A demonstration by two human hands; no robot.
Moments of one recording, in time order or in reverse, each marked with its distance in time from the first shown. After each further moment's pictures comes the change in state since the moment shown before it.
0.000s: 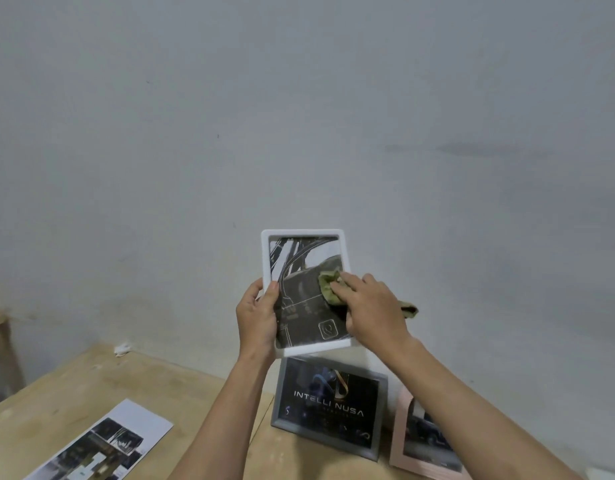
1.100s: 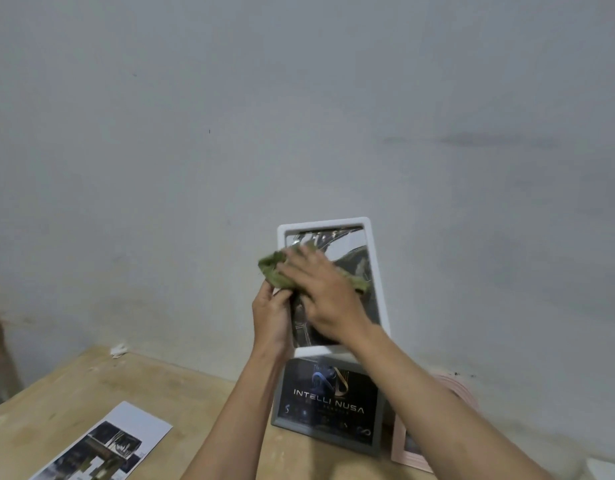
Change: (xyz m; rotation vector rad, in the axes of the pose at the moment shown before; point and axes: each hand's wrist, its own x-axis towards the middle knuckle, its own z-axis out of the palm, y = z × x) left_hand 0.001 -0.005 0.025 -0.226 -0.148 -0.095; right_hand 0.040 -0.040 0.013 0.435 0.021 -0.168
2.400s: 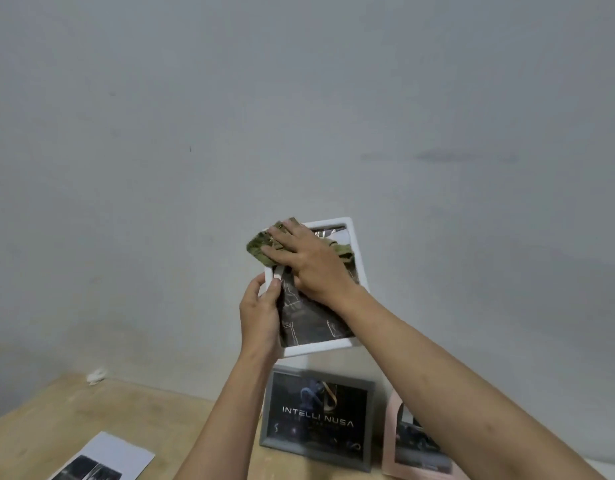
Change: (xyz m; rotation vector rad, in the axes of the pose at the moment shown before) left_hand 0.013 0.013 0.017 0.113 0.043 0.024; right_hand 0.060 0.019 -0.033 -0.270 0.014 -0.155
